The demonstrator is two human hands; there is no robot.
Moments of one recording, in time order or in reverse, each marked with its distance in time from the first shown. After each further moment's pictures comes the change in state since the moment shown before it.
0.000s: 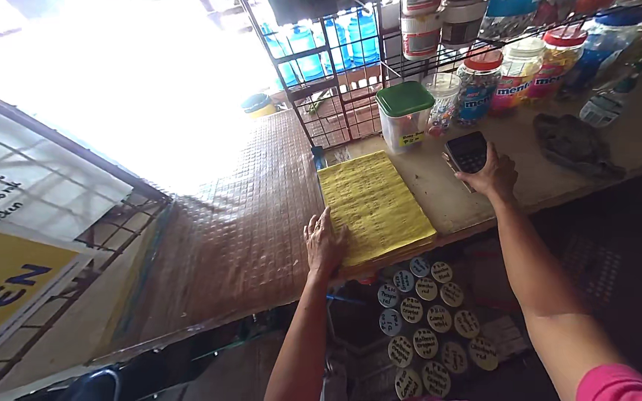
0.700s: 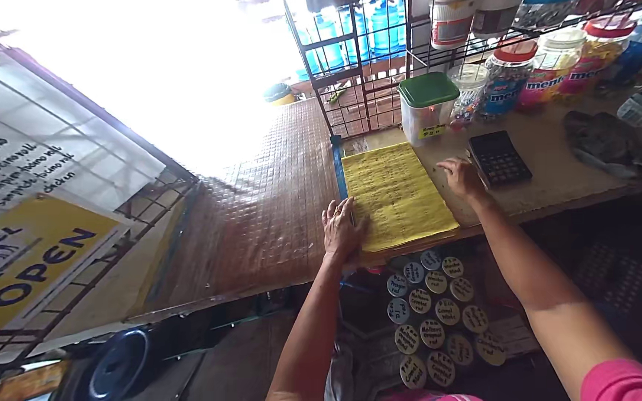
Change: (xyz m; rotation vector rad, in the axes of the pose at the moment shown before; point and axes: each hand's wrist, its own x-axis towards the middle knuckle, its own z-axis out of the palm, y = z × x) left_hand 0.001 0.002 0.002 0.030 -0.020 0.067; right_hand -0.030 -0.053 0.052 0.175 -0.147 -0.700
